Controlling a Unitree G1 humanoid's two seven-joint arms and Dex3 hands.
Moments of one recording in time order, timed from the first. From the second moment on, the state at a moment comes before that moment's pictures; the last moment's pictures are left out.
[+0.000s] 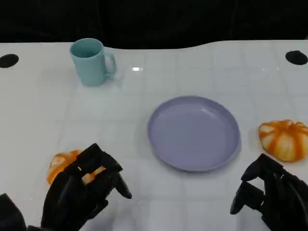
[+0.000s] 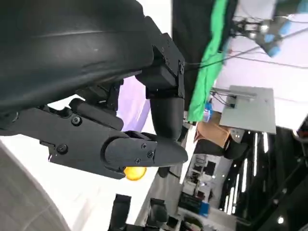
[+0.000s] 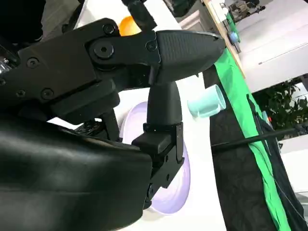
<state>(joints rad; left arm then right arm) 0.14 -0.05 0.08 0.06 -0.39 -0.18 -0.55 0.29 -0.02 -0.04 -0.29 0.44 0.25 0.30</state>
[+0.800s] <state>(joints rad) 0.16 0.18 0.01 -0.18 0.16 -0.25 -0.30 0.29 -0.02 -0.04 -0.30 0.44 0.25 0.30</state>
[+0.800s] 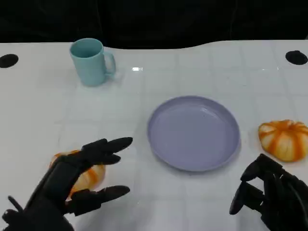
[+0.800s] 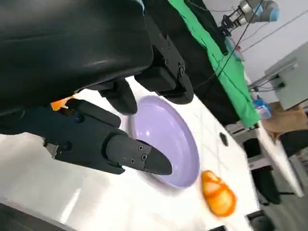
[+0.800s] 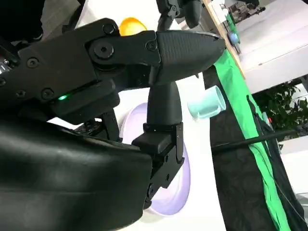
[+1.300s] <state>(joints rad) 0.16 0.34 -0.01 -0.34 0.63 -0.21 -0.18 0.29 -0.02 -0.03 -0.30 0.44 0.25 0.30</state>
